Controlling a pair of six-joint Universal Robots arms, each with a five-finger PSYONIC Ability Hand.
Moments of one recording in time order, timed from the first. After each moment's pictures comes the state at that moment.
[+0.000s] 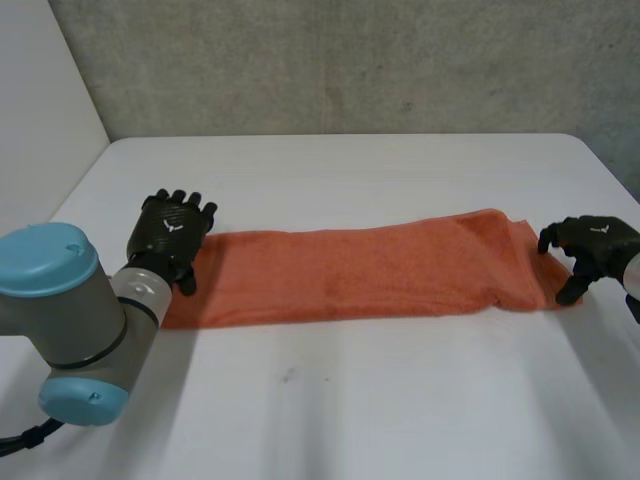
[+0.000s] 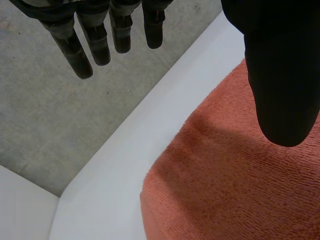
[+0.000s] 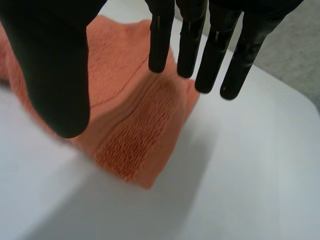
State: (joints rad) left arm 4.35 -1.99 -1.73 3.60 -1.59 3.68; right arm 1.45 -1.06 1.50 0.06 1.15 2.65; left_hand 0.20 0.20 0.21 0.20 0.04; right_hand 0.43 0.50 0.50 0.50 0.30
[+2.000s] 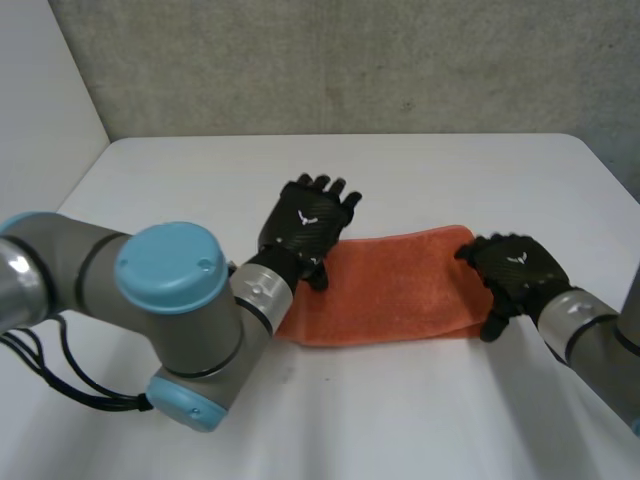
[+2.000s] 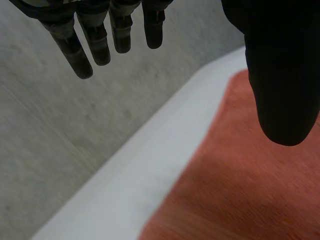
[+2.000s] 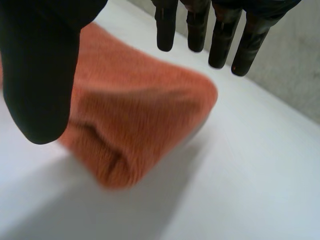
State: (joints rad) left arm 4.01 -2.15 -1.42 3.52 -1.54 3.52; right arm 1.75 -1.25 1.83 -0.18 1.29 2.75; left_hand 0.20 0.20 0.21 0.20 0.04; right_hand 0.22 0.25 0.25 0.26 0.09
